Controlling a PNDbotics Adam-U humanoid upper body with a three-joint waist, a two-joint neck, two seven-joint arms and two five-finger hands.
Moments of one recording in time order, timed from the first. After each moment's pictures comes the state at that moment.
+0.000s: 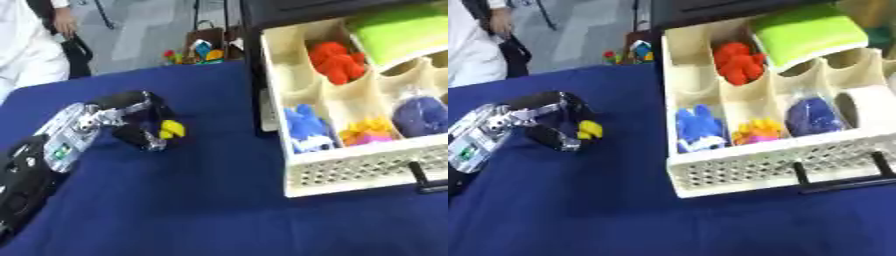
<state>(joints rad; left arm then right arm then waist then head) -0.69 0.81 -0.18 -1.27 -0.52 -0.20 -0.45 -0.61 -0.30 -0.15 -1.99 0.52 -0.49 -0.74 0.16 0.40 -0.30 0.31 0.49</state>
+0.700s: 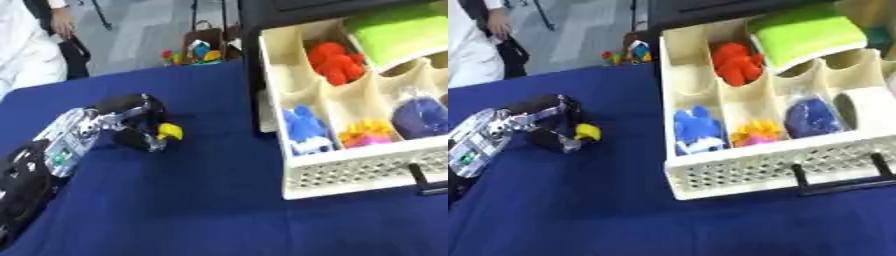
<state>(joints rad) -0.69 0.80 -0.18 -1.26 -0.55 -0.21 -0.39 -0.61 -0.30 -0.15 -1.99 0.52 -0.49 -0.74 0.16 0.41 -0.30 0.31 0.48</state>
